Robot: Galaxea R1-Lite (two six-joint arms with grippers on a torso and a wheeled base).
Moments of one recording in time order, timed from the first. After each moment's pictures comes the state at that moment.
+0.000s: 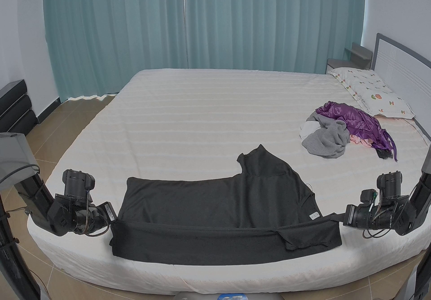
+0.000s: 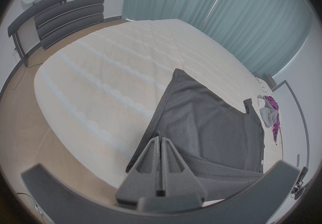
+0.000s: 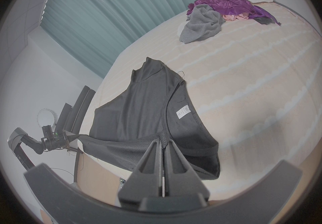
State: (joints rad) left arm -0.05 2.02 -0.48 -0.65 0.02 -0.57; right arm -0.02 2.00 -0.31 -0.89 0.41 0.34
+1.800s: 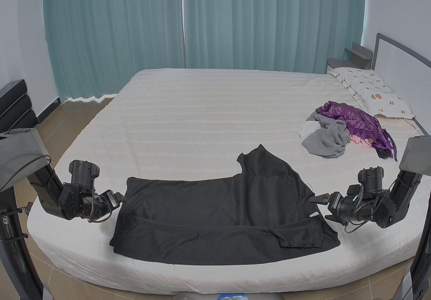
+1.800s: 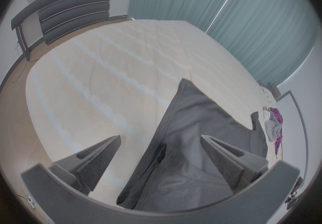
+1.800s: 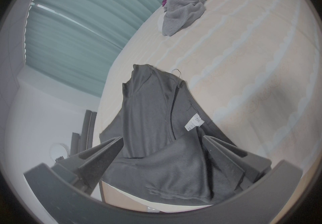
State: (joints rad) left arm -0.01 2.15 -0.69 -0.59 0.02 -0.60; right arm 0.04 2.20 -0.51 -0.93 0.39 0.69
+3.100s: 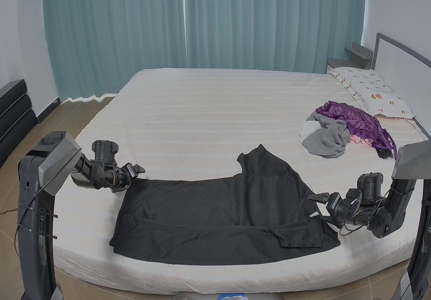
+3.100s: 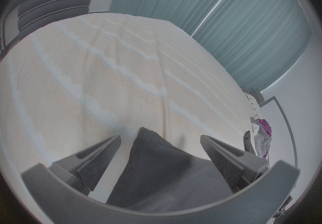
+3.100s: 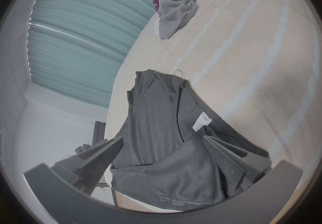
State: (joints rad) left arm 0.02 2.56 -1.43 -0.38 -0.16 -0.59; right arm 0.06 2.27 -0.43 -1.20 0.39 0.86
